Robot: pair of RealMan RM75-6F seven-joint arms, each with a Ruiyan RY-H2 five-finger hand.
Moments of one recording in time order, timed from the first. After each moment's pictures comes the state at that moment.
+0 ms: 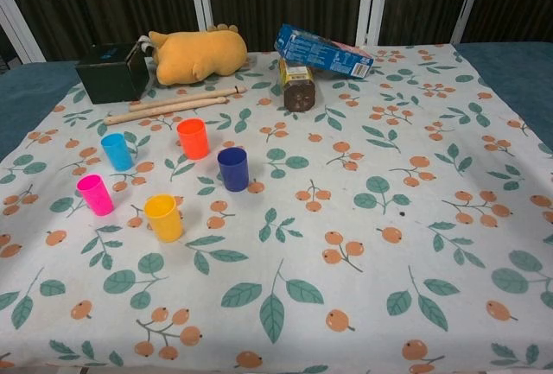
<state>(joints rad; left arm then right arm) -0.11 -1.17 0.00 -1.55 1.62 1.52 0.06 0.09 -1.13 0.03 -1.60 -1.56 1.47 -0.08</state>
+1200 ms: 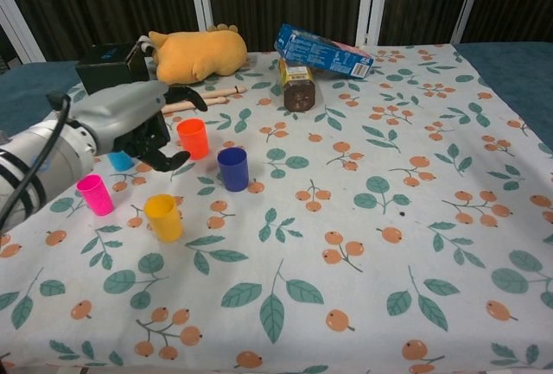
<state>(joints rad) -0.62 -1.71 -0.32 -1.61 1.02 1.11 0.69 0.10 -1.11 0.02 -1.59 -1.56 1.45 0.00</state>
